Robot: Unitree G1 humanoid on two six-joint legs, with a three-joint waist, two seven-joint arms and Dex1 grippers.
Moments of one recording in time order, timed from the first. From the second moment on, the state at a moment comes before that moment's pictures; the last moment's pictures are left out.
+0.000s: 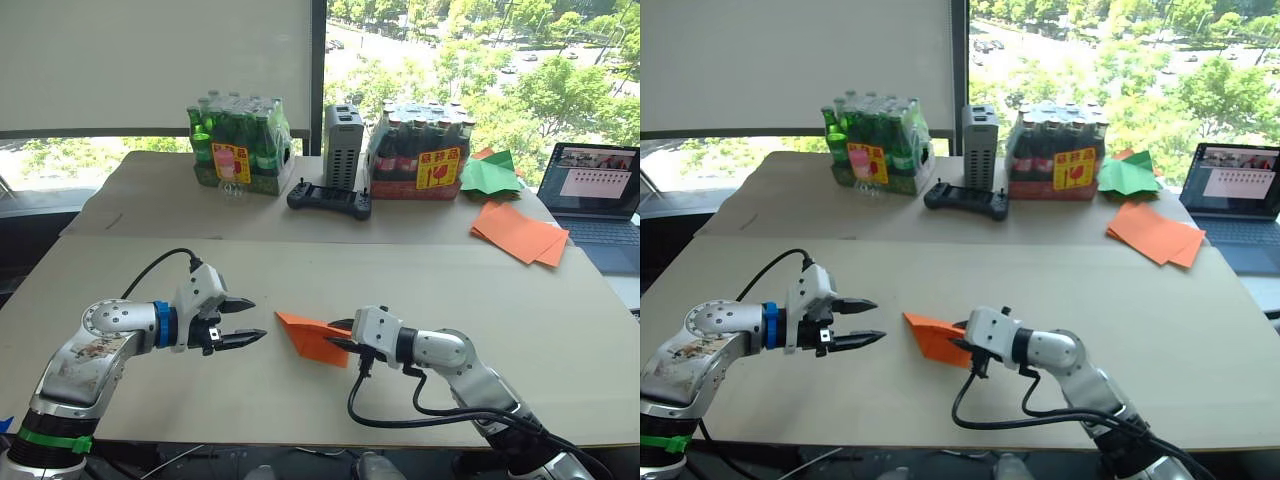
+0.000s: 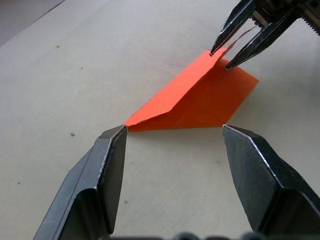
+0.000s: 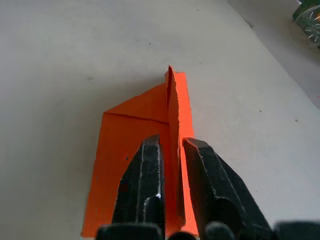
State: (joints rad) left arm -0.24 0.79 0.07 -0.28 -0.37 0.61 -1.08; right arm -0.34 -0.51 0.38 -0.12 -0.02 0.04 0.80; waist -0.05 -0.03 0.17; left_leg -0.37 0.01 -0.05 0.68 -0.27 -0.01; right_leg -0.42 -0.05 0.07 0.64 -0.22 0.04
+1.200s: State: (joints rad) left arm -0.33 0.73 -0.02 -0.14 -0.45 0.56 -1.11; right arm -0.34 -0.51 0.36 -0.35 0.08 0.18 0.96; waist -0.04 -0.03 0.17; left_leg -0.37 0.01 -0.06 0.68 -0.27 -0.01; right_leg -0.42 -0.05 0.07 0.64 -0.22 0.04
